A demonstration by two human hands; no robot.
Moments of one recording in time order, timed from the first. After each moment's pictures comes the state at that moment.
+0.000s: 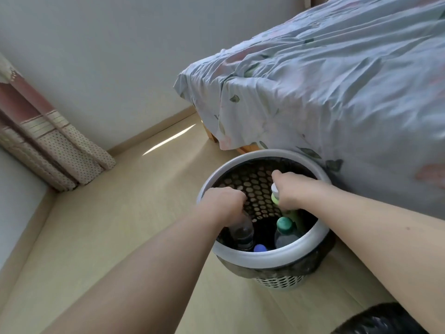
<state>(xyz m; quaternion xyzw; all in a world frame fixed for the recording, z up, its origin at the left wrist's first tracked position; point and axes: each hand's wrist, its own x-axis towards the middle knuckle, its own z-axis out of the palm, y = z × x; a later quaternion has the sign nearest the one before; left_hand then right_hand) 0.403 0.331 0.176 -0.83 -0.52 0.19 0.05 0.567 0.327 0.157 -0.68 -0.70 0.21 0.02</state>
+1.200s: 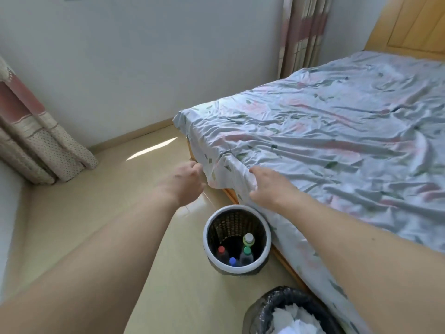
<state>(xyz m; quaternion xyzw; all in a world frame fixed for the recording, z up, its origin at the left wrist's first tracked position) 0.328 0.273 0.586 -0.83 -0.55 -0.02 -0.02 0.537 0.227 0.581 -0.71 -0.68 0.18 0.10</state>
